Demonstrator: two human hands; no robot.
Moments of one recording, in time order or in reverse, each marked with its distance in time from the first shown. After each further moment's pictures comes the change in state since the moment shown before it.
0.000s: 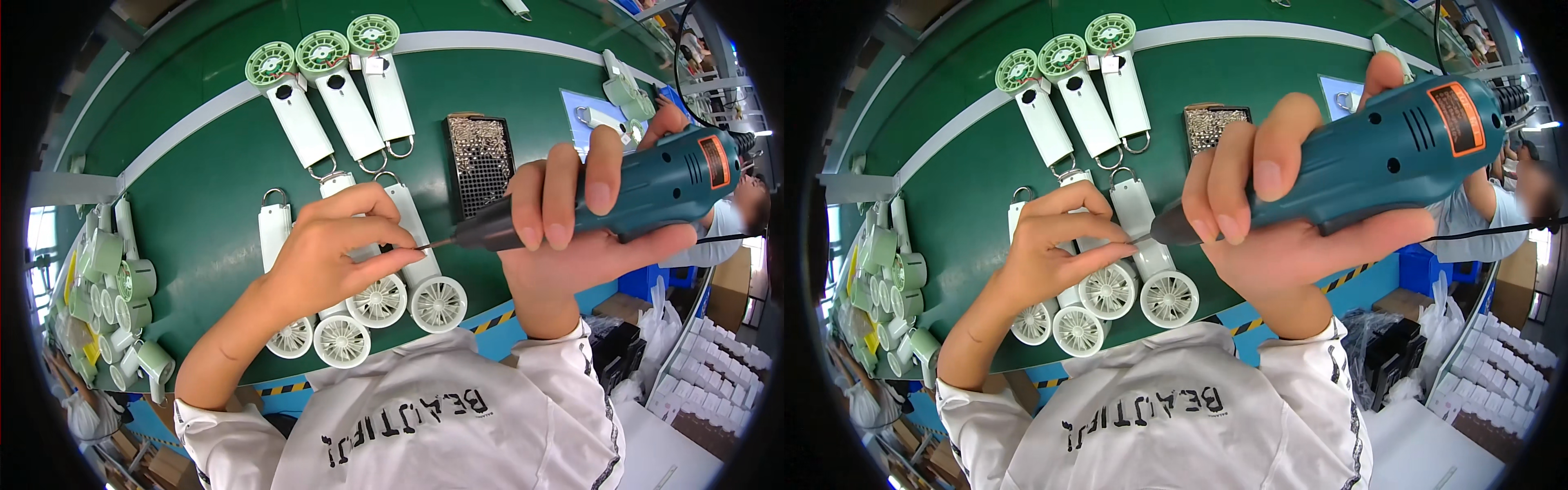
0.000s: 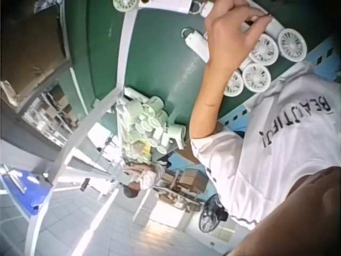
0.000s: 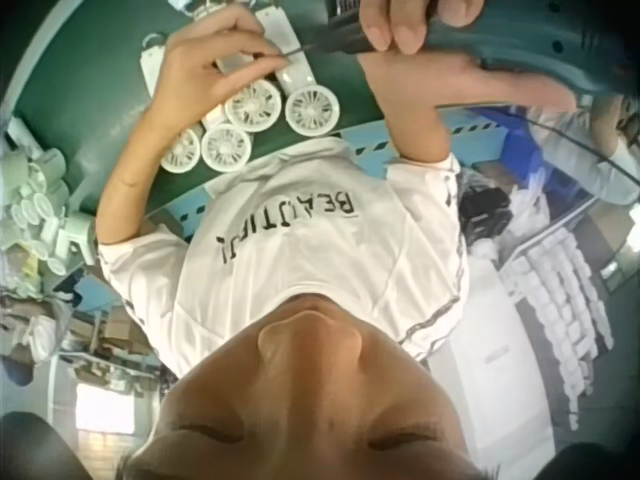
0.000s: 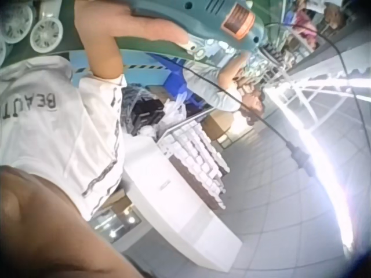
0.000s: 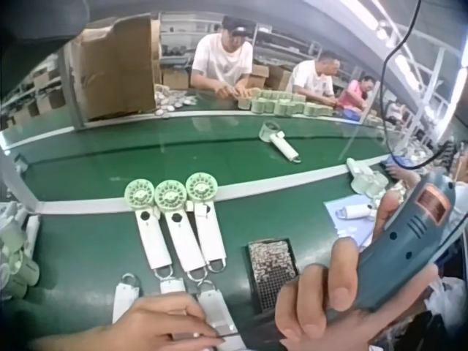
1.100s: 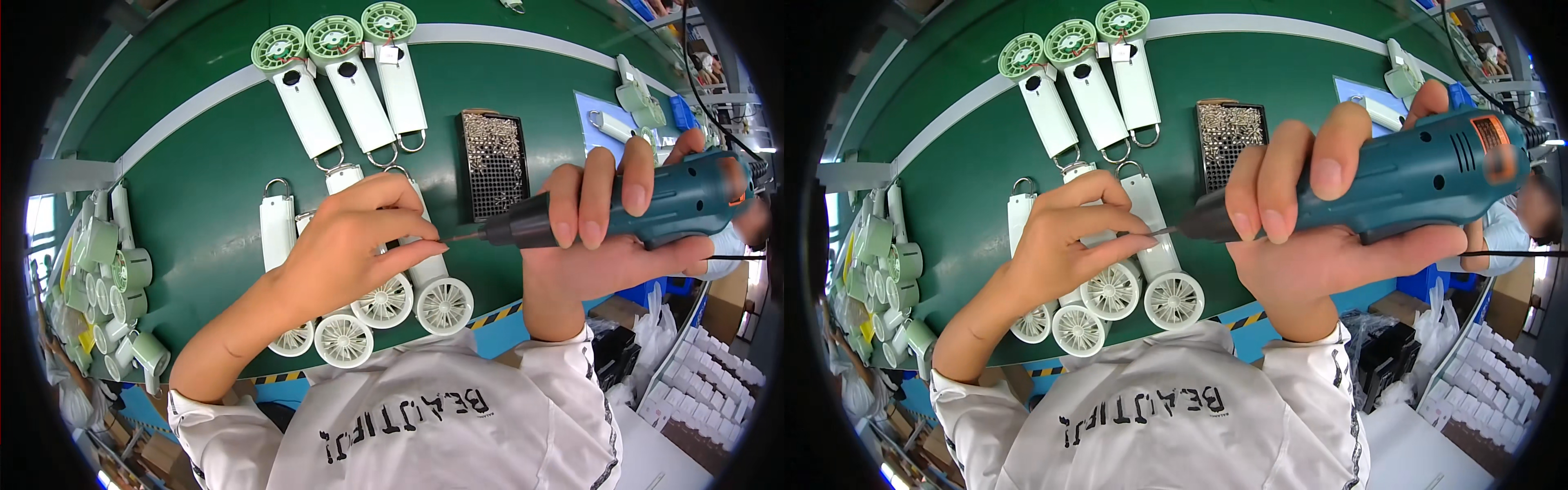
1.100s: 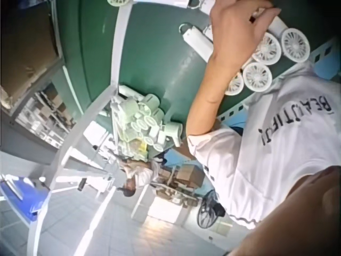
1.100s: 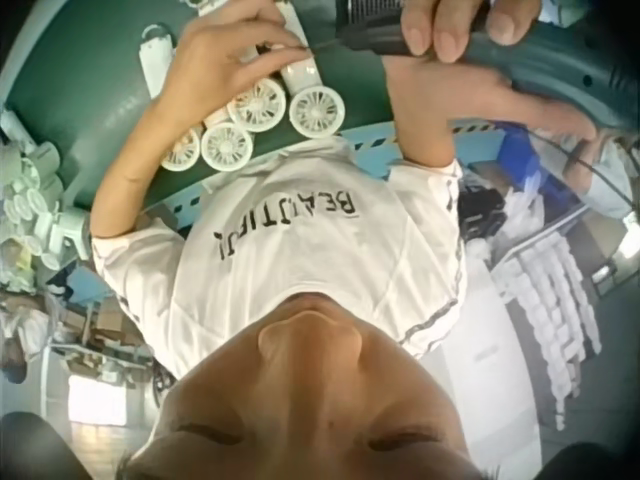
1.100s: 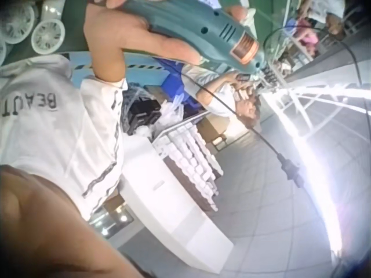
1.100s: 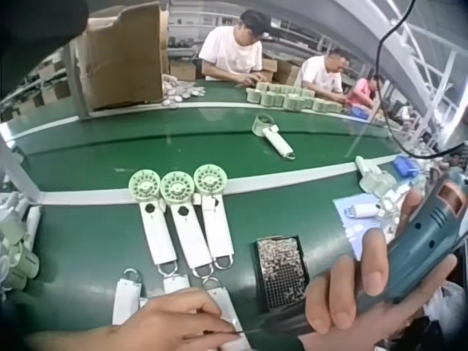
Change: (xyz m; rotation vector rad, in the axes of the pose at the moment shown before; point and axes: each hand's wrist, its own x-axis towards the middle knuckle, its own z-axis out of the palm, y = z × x) left_hand 0.006 -0.002 0.008 0.007 -0.025 -0.032; right_hand -0.001 -0.007 0.003 -0.094 0.118 0.034
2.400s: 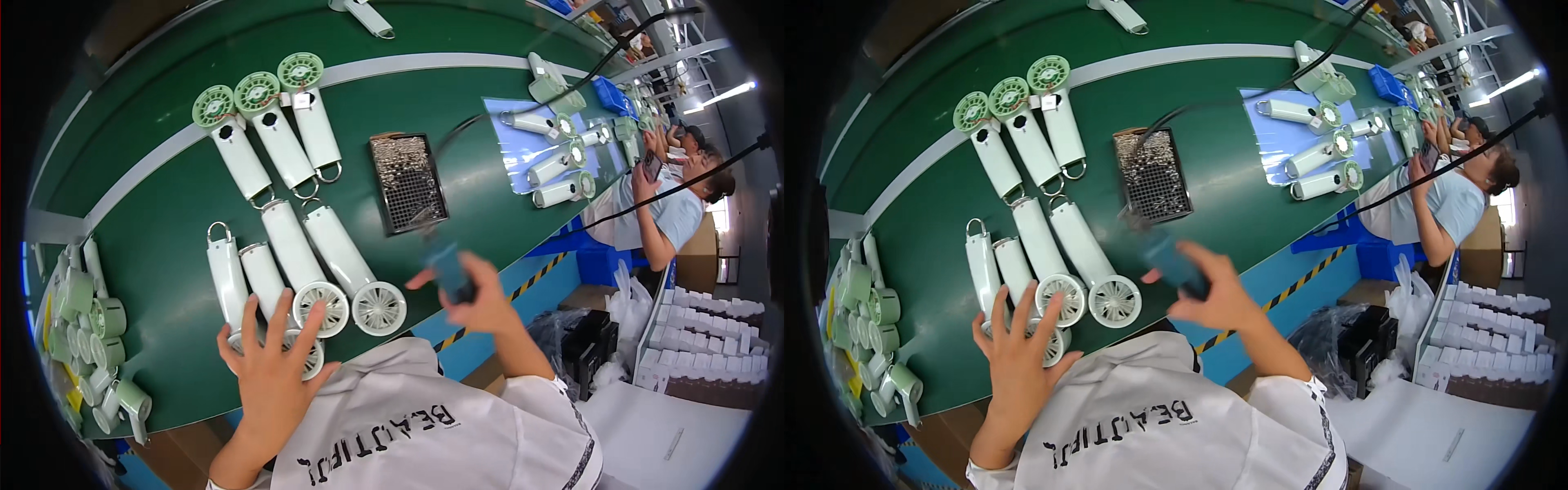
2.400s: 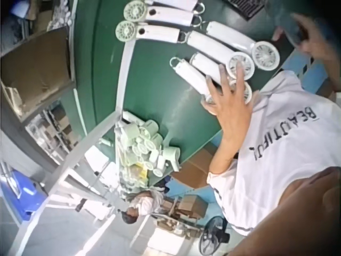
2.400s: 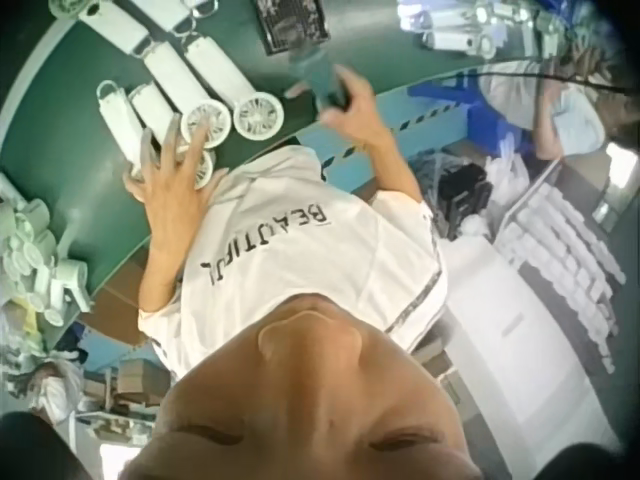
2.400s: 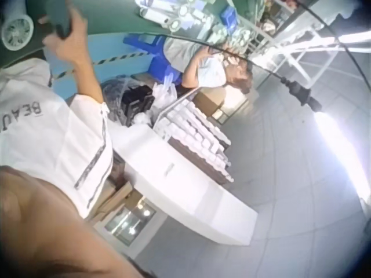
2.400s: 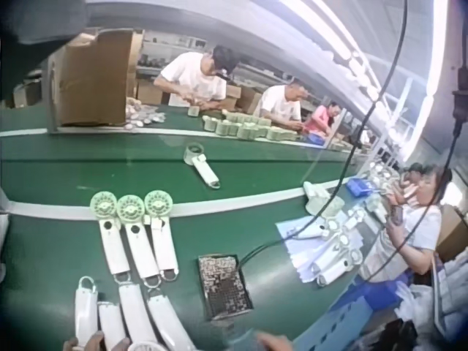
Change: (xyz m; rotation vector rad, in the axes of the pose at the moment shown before) left_hand -0.111 0.071 0.028 0.846 -0.180 -0.459; right_hand -0.132 -0.070 -0.026 -0.922 -0.017 0.840
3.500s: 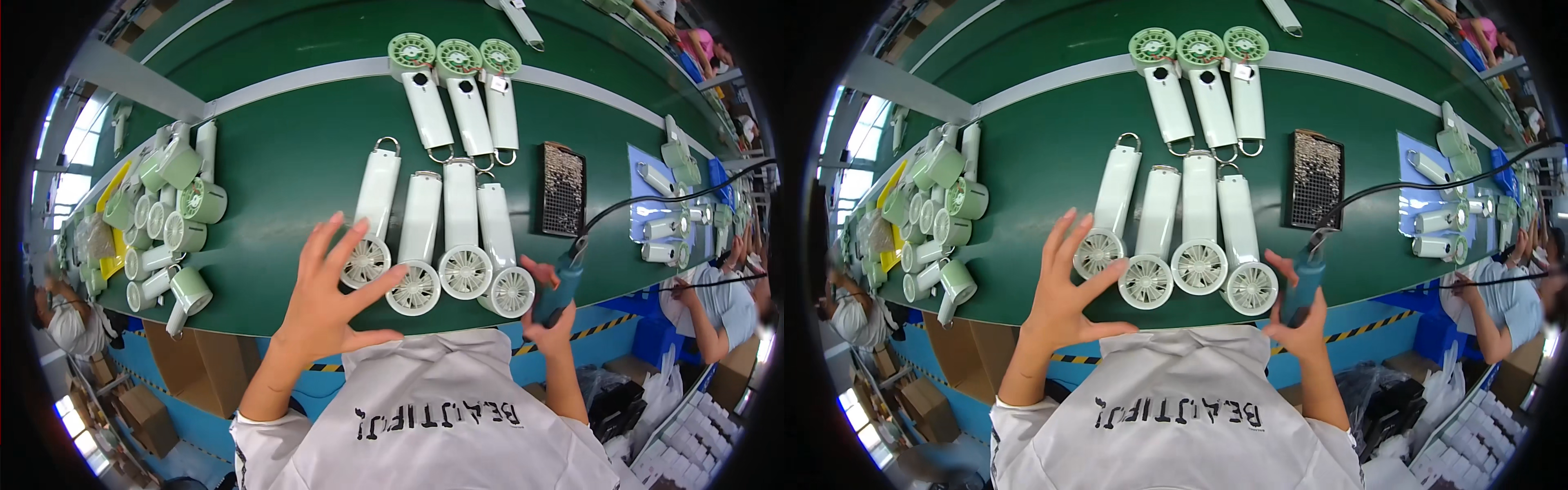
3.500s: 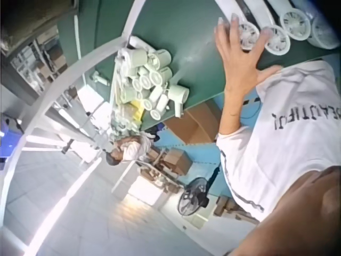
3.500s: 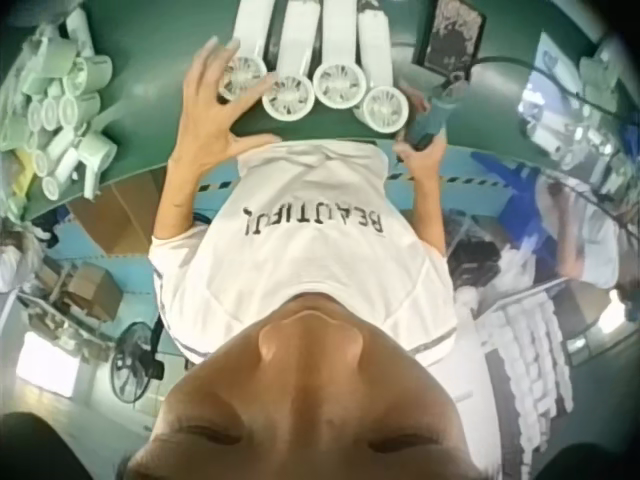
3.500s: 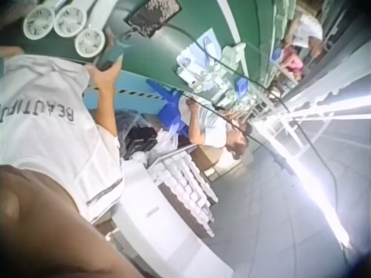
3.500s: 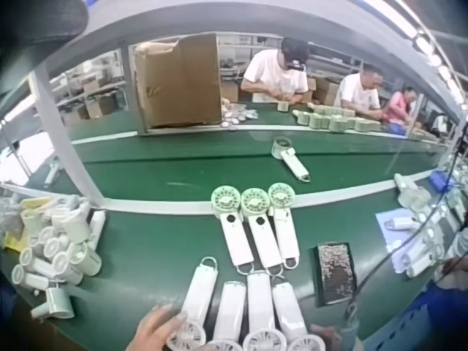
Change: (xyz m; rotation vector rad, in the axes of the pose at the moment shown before) left_hand -0.027 -0.084 0.004 -0.290 0.400 0.170; right_hand -0.017 0.042 0.060 0.396 0.191 -0.069
